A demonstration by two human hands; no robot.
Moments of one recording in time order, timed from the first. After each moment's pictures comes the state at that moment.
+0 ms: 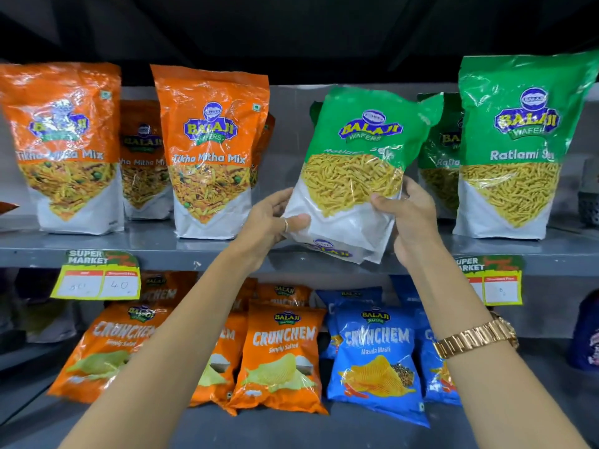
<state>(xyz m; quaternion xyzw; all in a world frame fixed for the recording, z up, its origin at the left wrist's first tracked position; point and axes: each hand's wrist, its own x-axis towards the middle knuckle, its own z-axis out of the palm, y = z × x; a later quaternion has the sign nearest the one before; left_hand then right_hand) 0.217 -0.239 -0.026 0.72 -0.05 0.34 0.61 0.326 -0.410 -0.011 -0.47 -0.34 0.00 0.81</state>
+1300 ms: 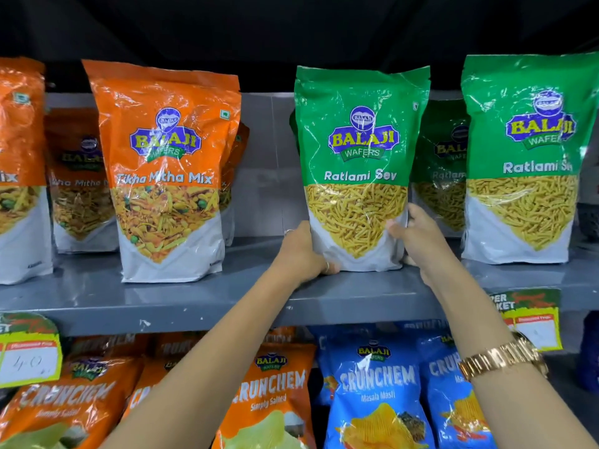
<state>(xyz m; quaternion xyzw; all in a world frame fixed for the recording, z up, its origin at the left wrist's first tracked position) 0.309 -0.248 -0.017 0.90 0.13 0.25 0.33 0.421 -0.392 -0.017 -0.66 -0.29 -0.05 0.69</state>
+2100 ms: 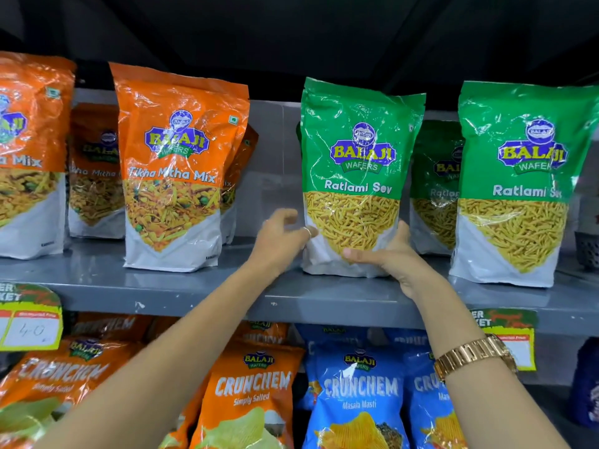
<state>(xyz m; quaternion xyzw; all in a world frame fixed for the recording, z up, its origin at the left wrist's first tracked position) 0.300 -0.245 -0.007 0.78 0.12 0.42 0.45 0.408 -0.397 -0.017 -0.70 -0.32 0.03 0.64</state>
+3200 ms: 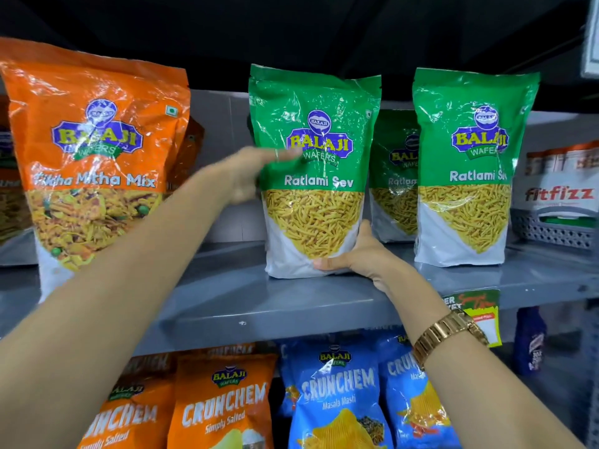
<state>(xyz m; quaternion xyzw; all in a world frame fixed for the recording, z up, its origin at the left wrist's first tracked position) 0.340 -0.222 0.096 0.78 0.01 0.23 0.59 0.410 -0.394 -0.013 -0.76 -0.29 0.03 0.58</state>
